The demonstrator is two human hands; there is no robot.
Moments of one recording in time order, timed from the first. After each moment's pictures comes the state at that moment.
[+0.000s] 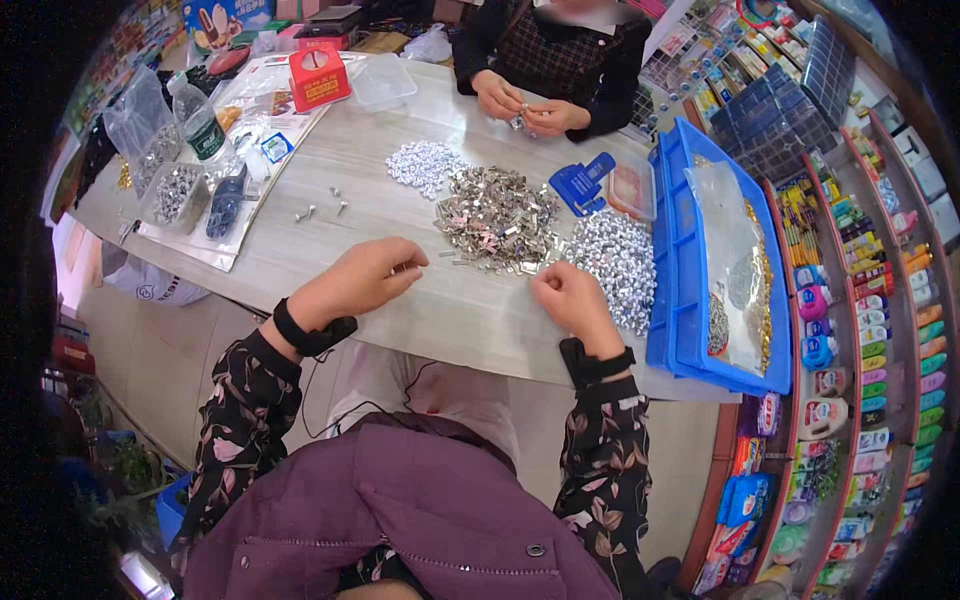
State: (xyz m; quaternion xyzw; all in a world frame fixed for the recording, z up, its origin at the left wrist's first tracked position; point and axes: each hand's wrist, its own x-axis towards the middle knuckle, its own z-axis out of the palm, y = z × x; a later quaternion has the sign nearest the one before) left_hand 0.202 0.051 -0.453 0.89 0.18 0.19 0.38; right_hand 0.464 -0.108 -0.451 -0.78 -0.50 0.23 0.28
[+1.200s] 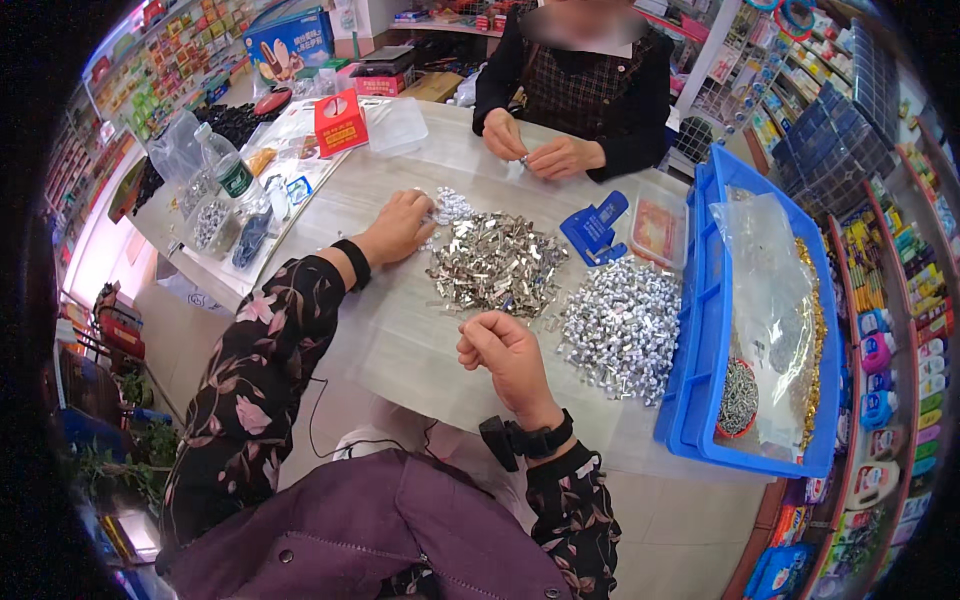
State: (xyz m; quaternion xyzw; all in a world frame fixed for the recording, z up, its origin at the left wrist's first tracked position) left_hand 0.293 0.163 -0.503 0.93 0.31 0.21 0.07; right_hand 0.426 -0.093 -0.474 -0.40 -0.31 0.59 0.63
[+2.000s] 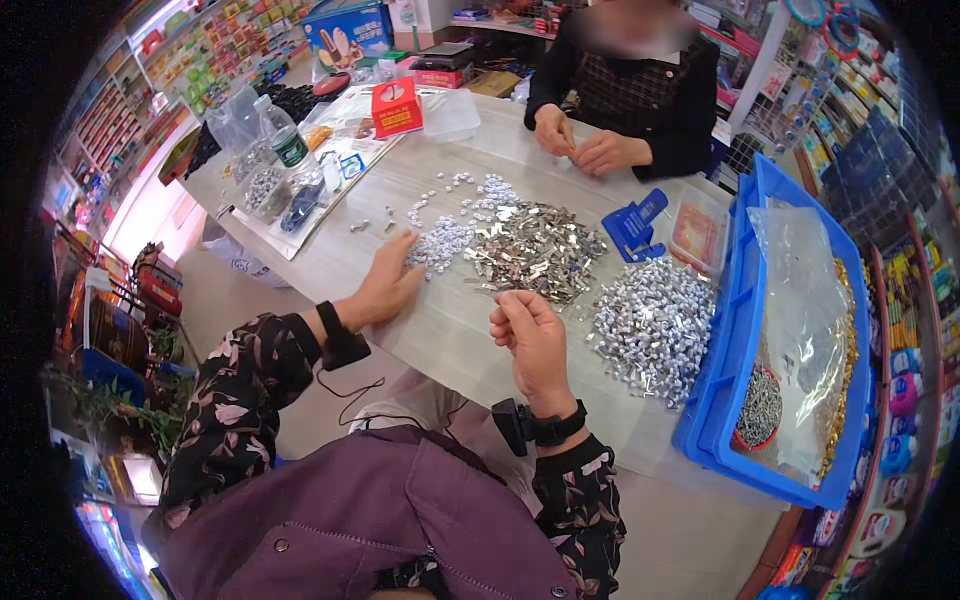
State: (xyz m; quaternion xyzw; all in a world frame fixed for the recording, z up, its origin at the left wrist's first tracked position) left_hand 0.207 0.052 -0.521 0.85 0.42 0.30 0.12; right_hand 0.418 -0.095 -0.472 -0.40 -0.24 0.58 0.67
